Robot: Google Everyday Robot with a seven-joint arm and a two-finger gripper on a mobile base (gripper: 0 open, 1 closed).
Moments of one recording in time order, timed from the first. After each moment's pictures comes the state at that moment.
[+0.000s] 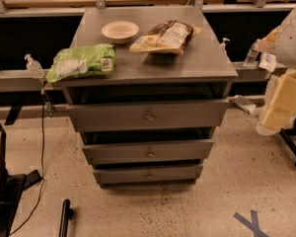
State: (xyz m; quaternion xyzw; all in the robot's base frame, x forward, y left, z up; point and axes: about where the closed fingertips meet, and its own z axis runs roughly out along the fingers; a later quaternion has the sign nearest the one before) arm 0.438 -0.215 0.982 -0.60 0.78 -0.04 0.17
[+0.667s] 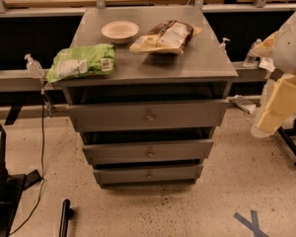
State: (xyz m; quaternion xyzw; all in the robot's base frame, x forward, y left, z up) arm 0.441 -0.212 0.971 -0.60 0.78 -0.02 0.18
